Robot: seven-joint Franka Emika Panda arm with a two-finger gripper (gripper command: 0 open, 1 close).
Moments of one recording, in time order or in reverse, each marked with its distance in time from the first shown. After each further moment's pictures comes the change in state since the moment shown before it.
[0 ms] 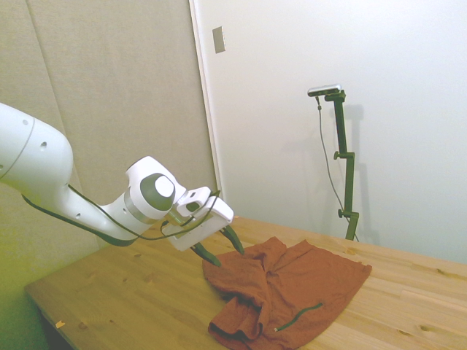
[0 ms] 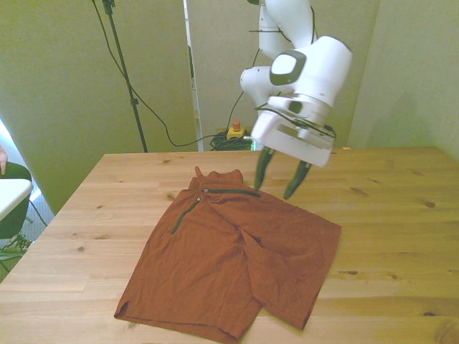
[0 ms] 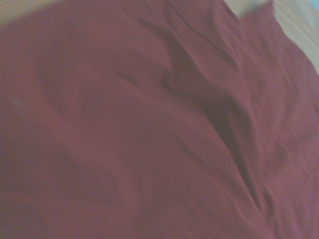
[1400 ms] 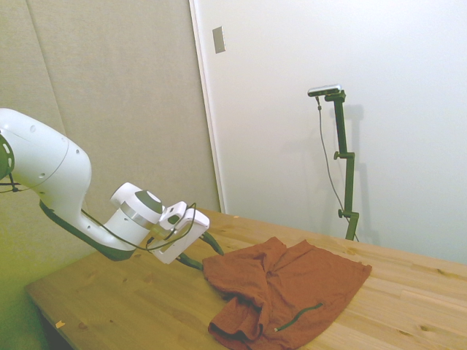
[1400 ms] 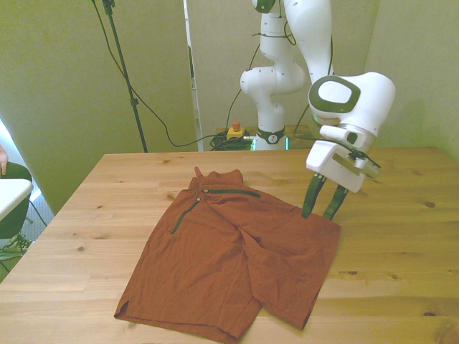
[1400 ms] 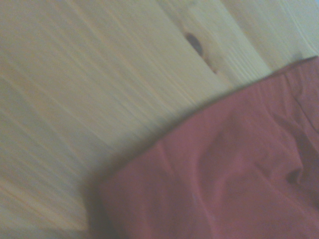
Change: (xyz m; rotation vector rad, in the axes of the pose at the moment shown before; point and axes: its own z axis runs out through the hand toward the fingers) arm -0.038 -0.064 0.030 -0.027 0.097 -0.134
